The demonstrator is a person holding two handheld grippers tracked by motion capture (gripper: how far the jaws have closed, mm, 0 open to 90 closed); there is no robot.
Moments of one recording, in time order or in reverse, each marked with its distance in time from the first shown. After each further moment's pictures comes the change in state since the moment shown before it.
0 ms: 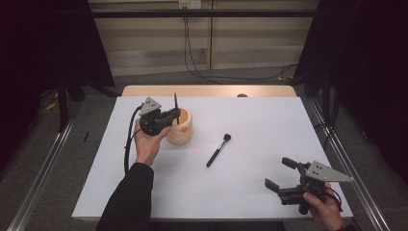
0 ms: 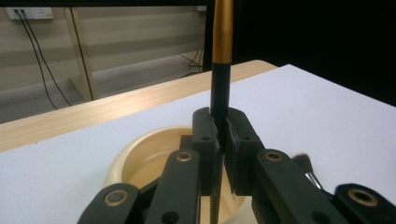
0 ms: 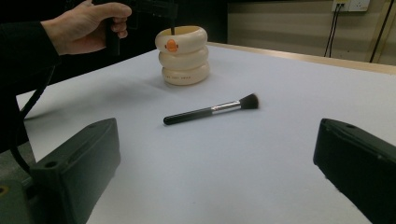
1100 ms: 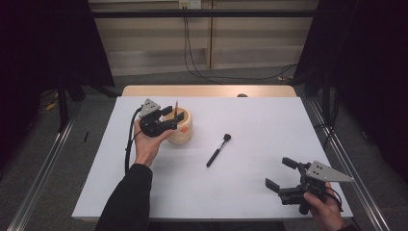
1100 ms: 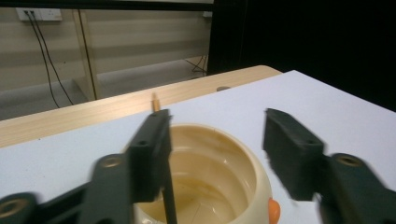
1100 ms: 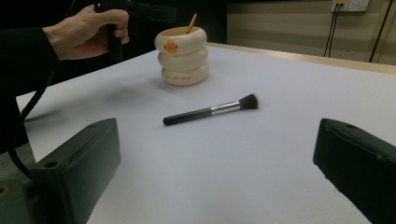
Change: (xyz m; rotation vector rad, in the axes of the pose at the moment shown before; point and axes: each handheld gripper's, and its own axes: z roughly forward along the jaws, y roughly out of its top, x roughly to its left) left arm 0.002 -0.006 0.002 -0.033 0.017 -0.026; right arm 0.000 0.000 -0.001 0.001 0.000 0.000
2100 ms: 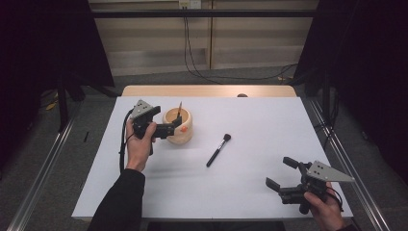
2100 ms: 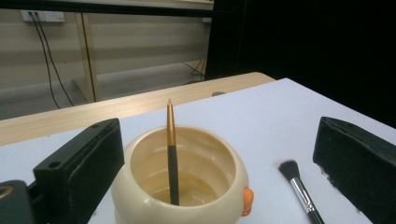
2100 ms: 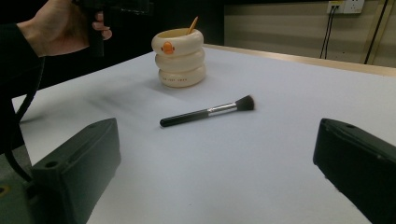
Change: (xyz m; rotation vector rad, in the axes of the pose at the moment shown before) left arm -0.006 0.009 -0.029 -0.014 0.001 -0.019; right arm -0.001 0.001 -0.001 -0.007 -0.012 -0.001
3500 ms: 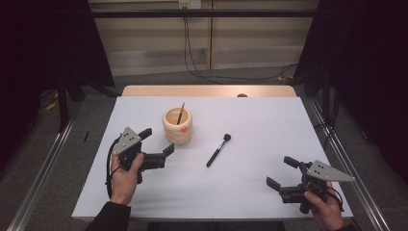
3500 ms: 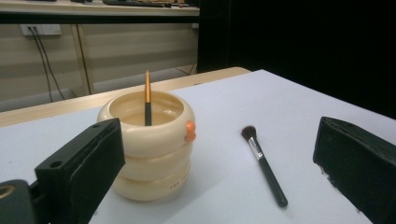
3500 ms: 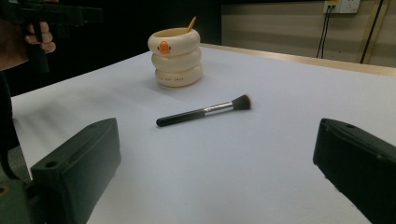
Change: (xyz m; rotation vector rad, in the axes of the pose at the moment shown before) left arm -0.042 -0.032 -0.078 -0.031 -0.029 0.055; right arm -0.002 0.000 0.000 -0.002 -0.014 0.002
